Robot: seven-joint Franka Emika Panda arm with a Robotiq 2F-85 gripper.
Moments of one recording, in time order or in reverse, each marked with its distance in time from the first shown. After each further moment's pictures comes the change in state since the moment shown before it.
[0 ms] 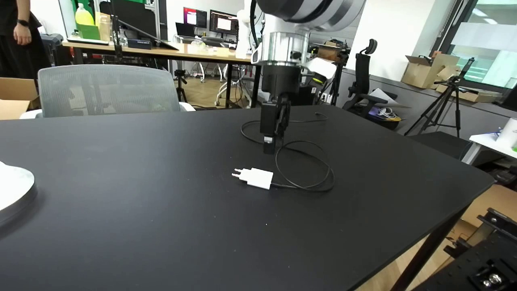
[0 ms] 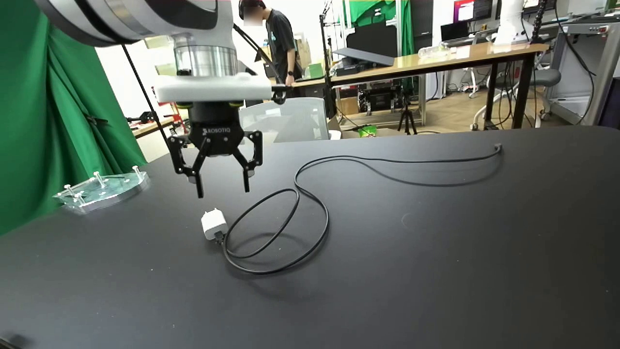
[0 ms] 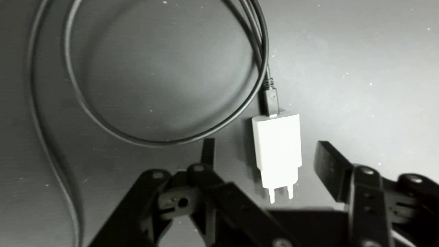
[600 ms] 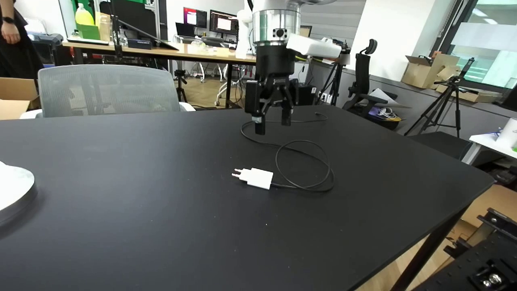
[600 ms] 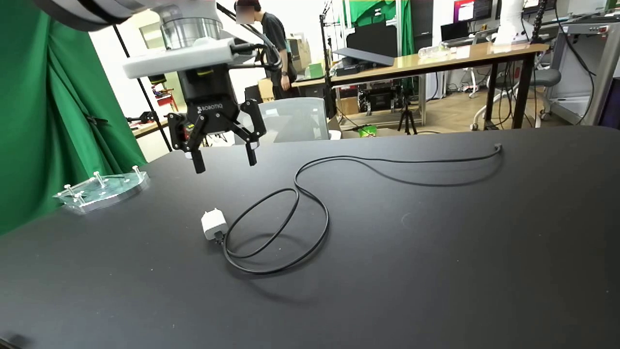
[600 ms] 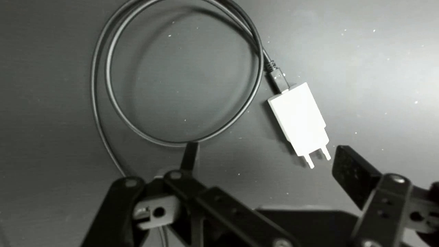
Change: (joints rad) arm 0.283 -0.073 -0.242 0.032 -0.020 -0.055 0.422
